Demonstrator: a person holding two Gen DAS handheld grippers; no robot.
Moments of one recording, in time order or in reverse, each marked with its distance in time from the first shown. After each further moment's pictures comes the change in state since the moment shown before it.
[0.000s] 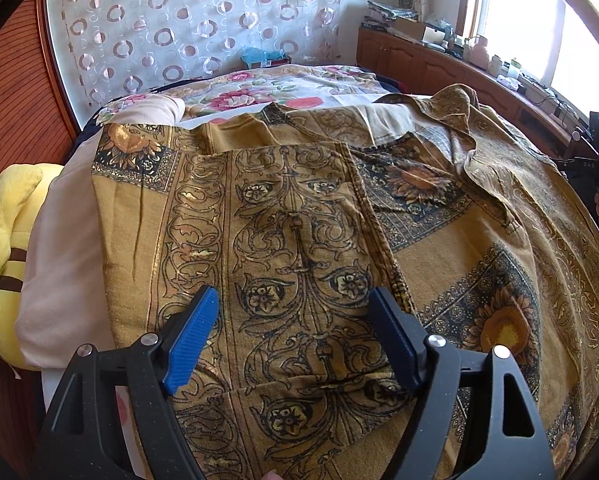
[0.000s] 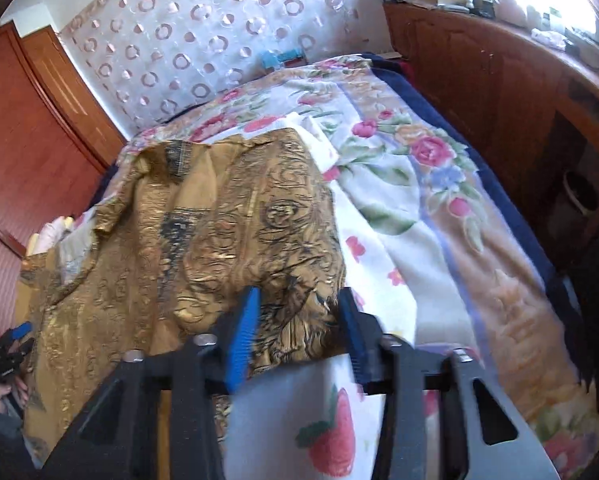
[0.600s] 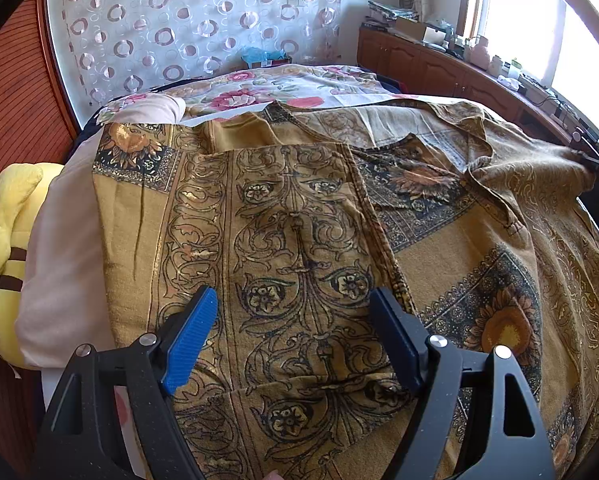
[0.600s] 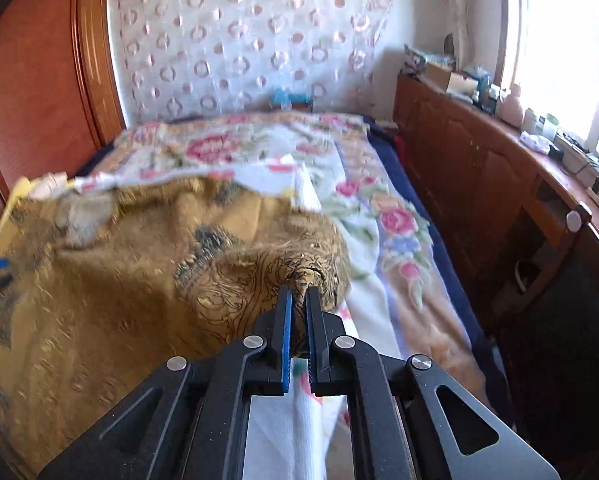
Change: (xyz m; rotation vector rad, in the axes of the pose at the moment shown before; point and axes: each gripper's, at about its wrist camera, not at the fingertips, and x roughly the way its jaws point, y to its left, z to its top) left arm 0.000 0.000 0.000 0.000 0.000 0.000; right arm -0.059 0.045 -0.049 -0.272 -0.141 -0.209
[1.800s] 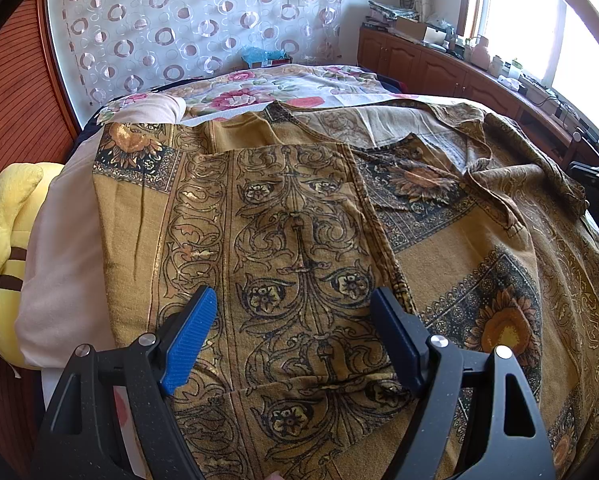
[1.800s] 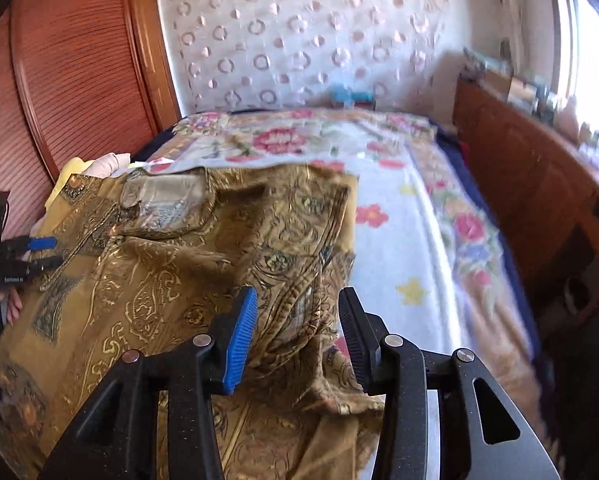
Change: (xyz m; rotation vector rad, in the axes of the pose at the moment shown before) left arm 0.000 0.000 0.000 -0.001 0.001 -0.001; right arm 0.022 0.086 -0.011 -0.051 0.005 0.211
